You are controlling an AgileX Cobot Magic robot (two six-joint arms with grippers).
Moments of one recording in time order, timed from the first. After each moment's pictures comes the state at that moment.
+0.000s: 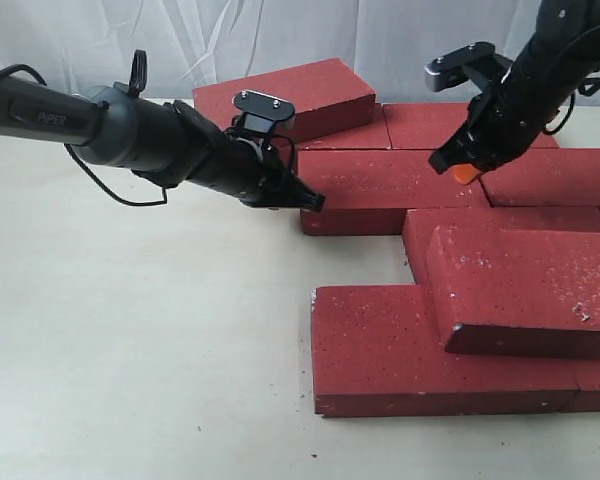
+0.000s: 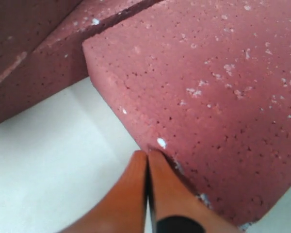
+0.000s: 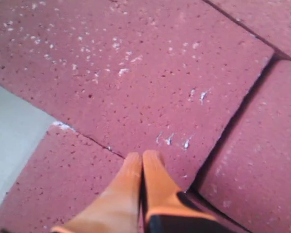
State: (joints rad) left arm -0.51 2.19 -1.38 -1.12 0.20 1.06; right arm 0.15 1.98 -1.46 0.16 0.84 -0.52
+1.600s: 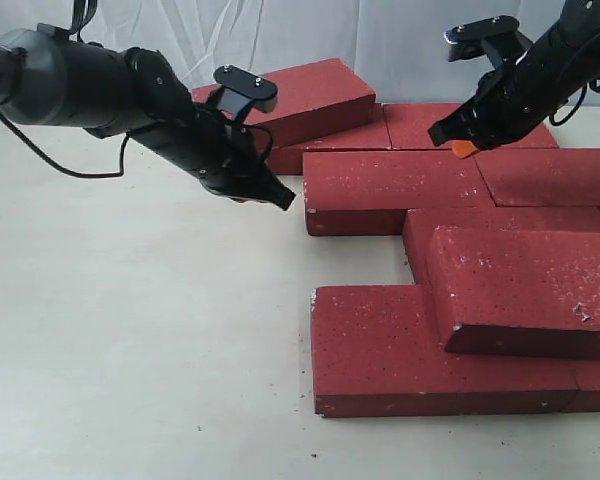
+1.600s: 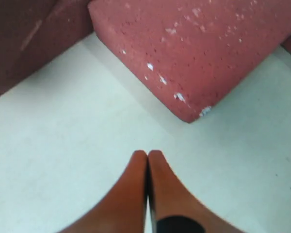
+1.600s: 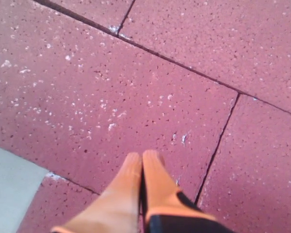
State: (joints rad) left arm -0.48 1.99 -1.32 -0.56 0.44 0.64; right arm 0.12 1.95 -1.42 0.28 0.70 -0.52
